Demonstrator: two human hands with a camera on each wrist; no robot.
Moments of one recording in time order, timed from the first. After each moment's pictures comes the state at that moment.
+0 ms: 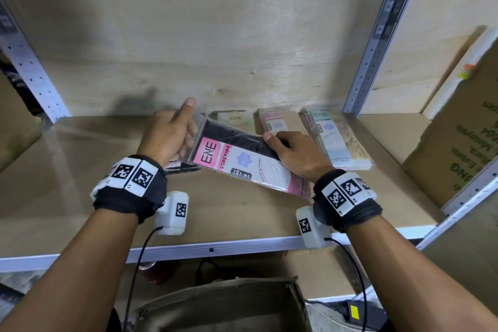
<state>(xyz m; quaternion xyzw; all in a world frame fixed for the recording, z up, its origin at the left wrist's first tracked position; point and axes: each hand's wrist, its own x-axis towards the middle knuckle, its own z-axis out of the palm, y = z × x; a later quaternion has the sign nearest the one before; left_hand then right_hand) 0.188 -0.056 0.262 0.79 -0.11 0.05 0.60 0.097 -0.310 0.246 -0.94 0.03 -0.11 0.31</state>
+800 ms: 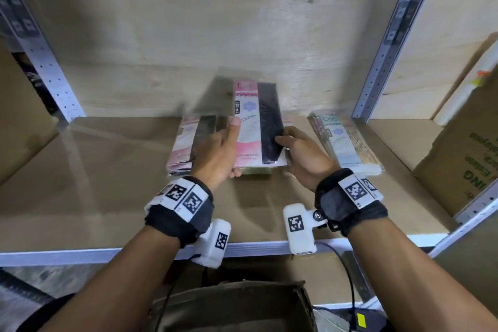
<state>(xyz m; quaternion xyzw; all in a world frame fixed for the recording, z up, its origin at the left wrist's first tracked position) 0.143 -0.108 0.245 0.81 -0.14 0.00 0.56 0.090 -0.275 0.262 -0.63 0.10 -0.05 0.77</state>
